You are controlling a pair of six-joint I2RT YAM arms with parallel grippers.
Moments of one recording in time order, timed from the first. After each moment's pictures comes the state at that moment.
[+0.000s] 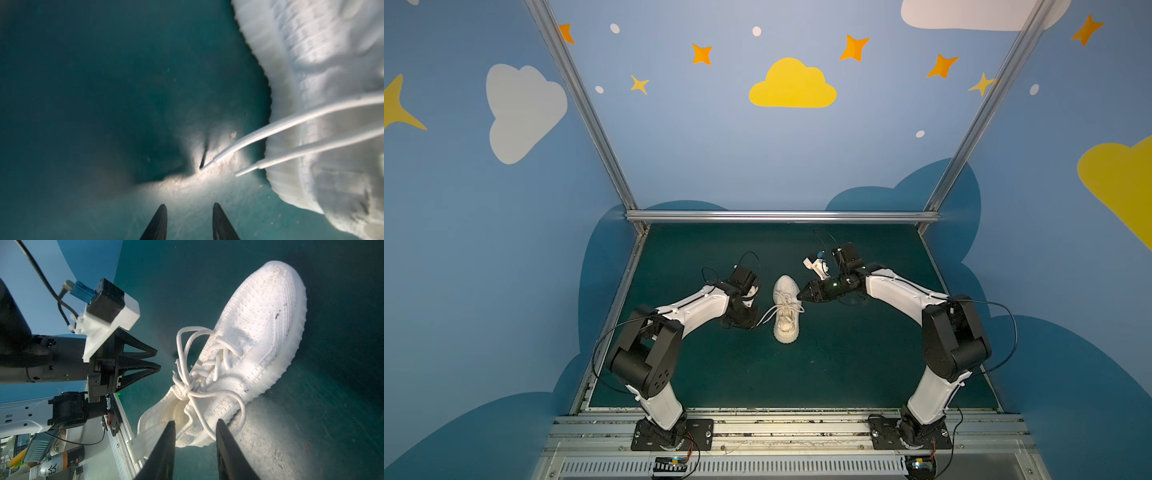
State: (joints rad) left arm -0.47 1.71 1.07 -0.66 0.15 -0.20; right arm 0.46 1.78 1.24 -0.49 -0.71 0.17
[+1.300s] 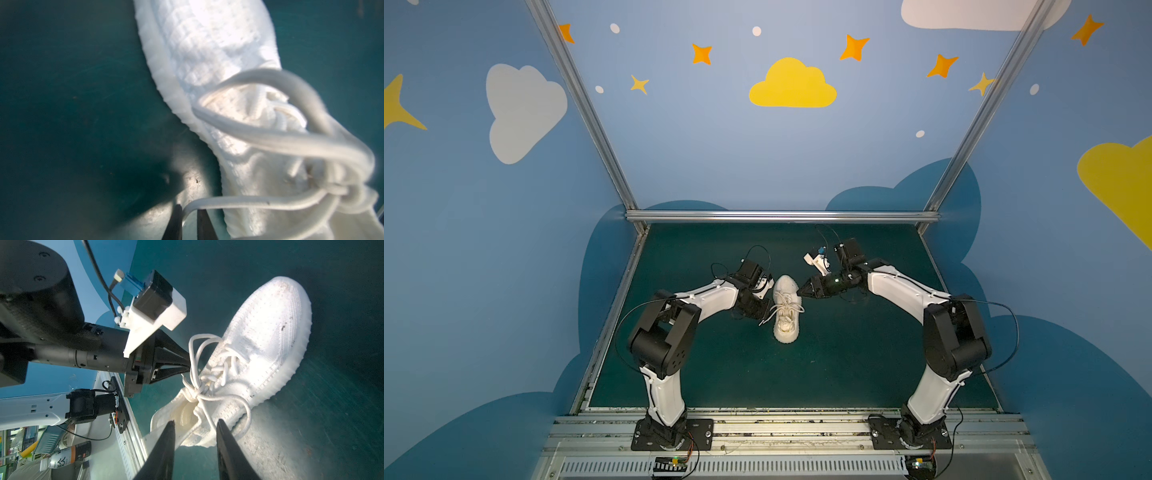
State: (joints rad) left arm -0.47 1.85 1.15 -0.47 0.33 -0.15; right arm 0.45 1.81 1.31 -0.51 -0.76 0.16
